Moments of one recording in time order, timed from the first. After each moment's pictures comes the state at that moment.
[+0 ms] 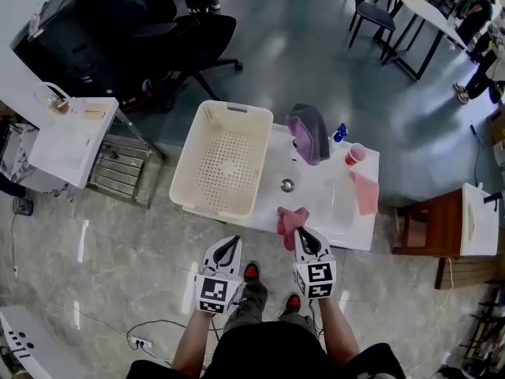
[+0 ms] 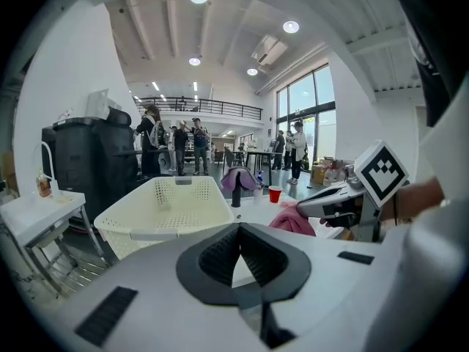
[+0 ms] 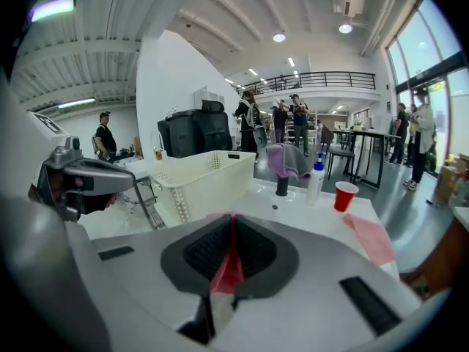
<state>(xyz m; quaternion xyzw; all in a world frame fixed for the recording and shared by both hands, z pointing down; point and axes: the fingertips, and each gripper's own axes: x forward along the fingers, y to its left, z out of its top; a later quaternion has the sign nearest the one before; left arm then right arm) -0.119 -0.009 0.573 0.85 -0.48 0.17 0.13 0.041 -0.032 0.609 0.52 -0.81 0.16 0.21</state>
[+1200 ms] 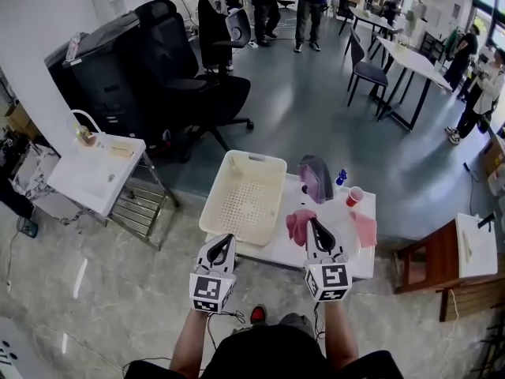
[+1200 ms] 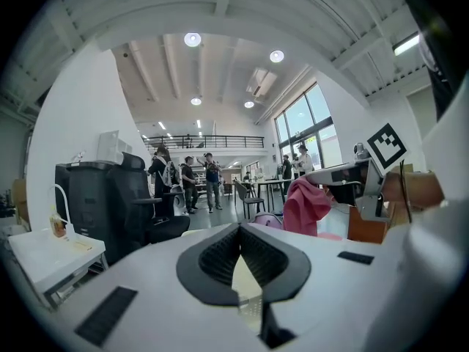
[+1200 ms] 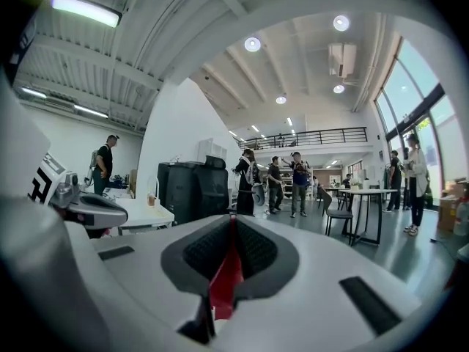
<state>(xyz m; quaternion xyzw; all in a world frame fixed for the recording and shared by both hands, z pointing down) -0.200 -0.044 0.455 0.84 -0.53 0.09 0.02 -0.001 -0.075 0.413 0.57 -0.82 -0.01 0.06</state>
